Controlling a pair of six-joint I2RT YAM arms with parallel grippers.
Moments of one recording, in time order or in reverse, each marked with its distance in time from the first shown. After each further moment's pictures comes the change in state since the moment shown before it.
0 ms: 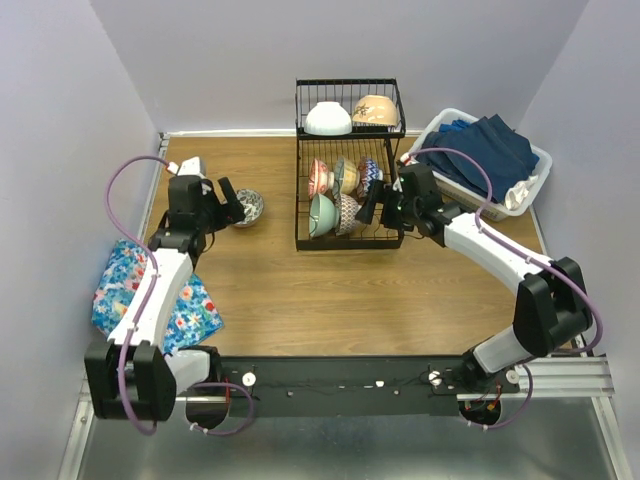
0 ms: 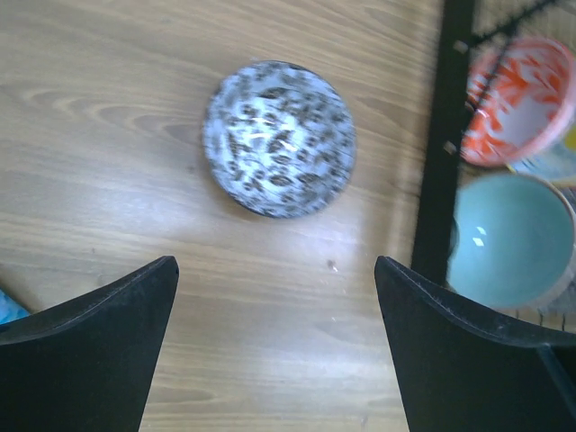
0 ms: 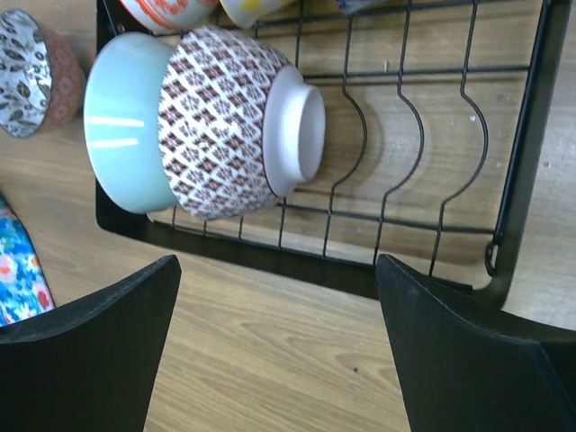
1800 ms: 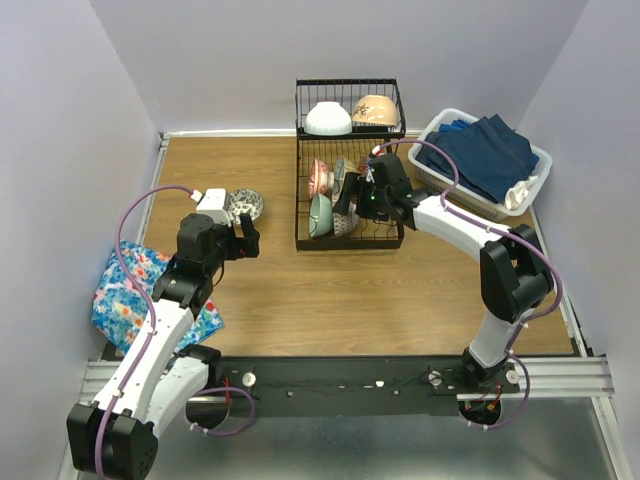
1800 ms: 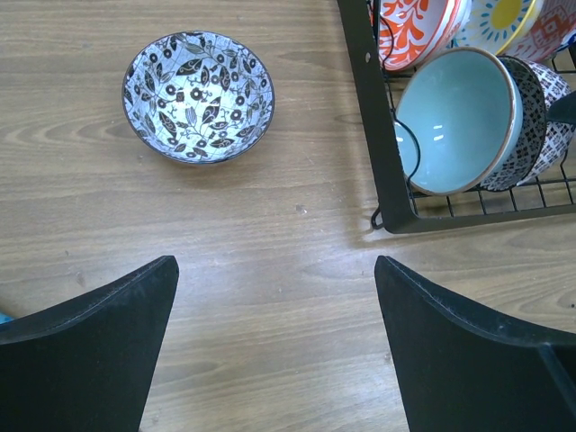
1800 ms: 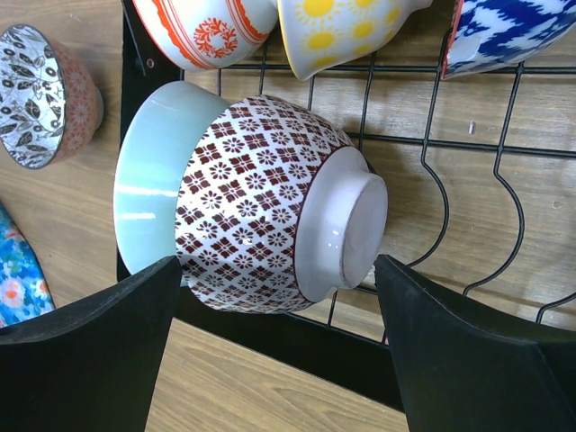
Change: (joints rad) left arm -0.217 -0.377 -0.277 0.078 -0.037 0.188; right arm 0.067 0.278 0.219 0.048 0.002 0.026
